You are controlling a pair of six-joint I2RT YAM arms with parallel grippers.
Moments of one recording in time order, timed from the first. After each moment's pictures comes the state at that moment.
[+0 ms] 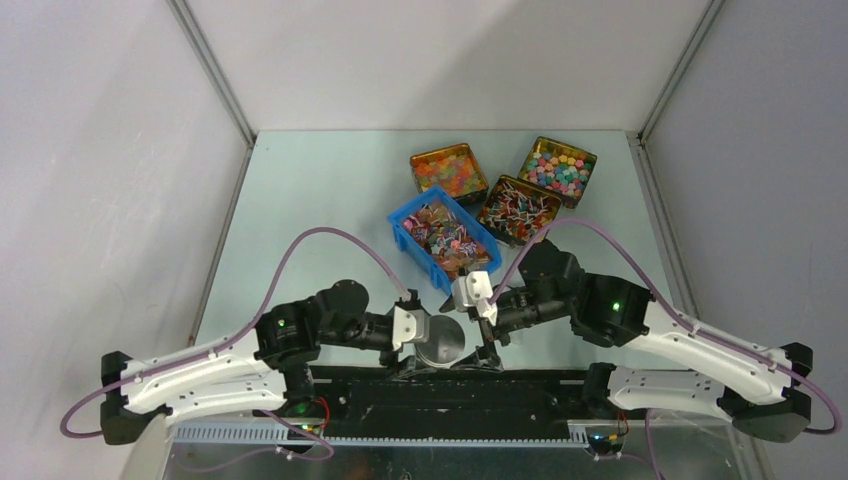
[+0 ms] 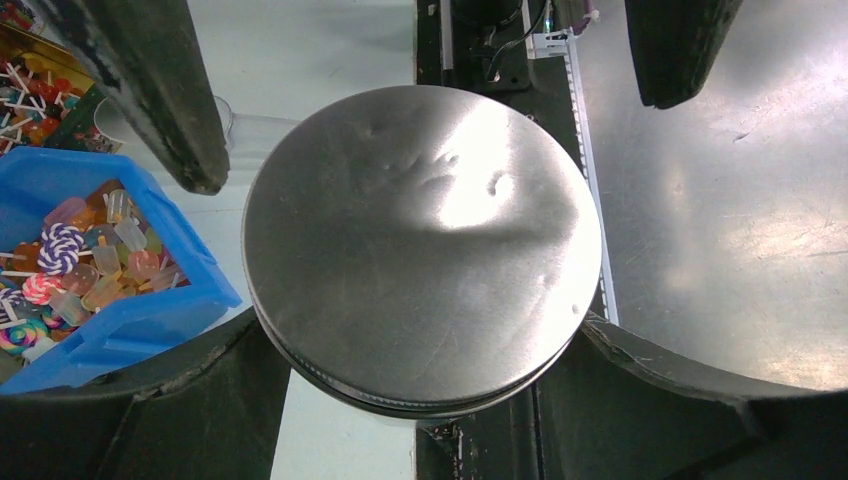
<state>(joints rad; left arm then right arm) -1.20 0.75 0.71 -0.35 0.35 0.20 1.14 0.95 1.06 -0.51 -0.57 -0.27</state>
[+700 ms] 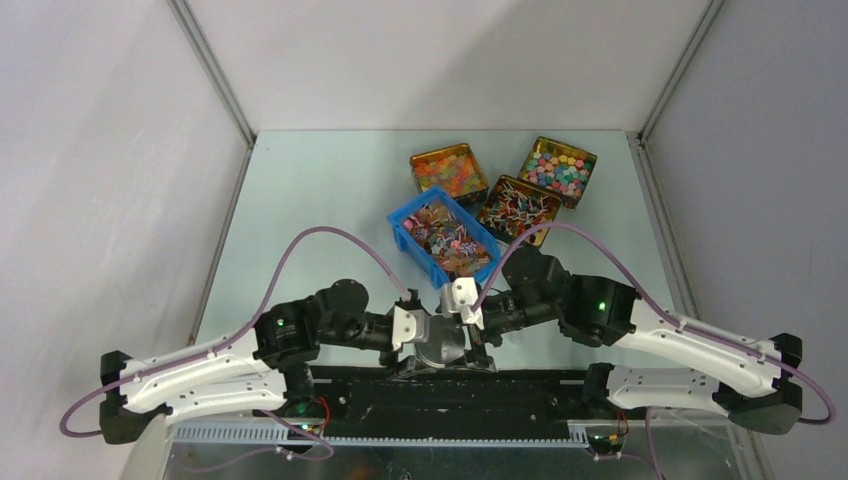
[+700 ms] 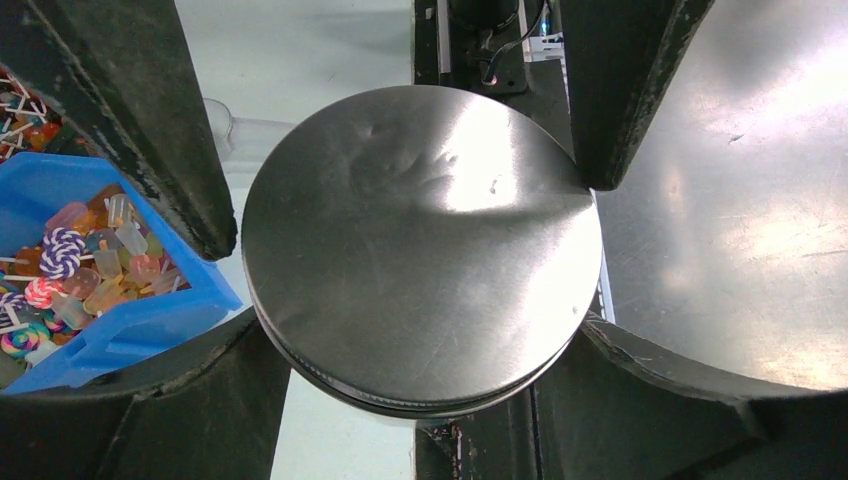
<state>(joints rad) -1.20 0.76 0.73 -0.36 0.35 0.20 1.18 1.00 1.06 -0.53 -0.49 -0.31</state>
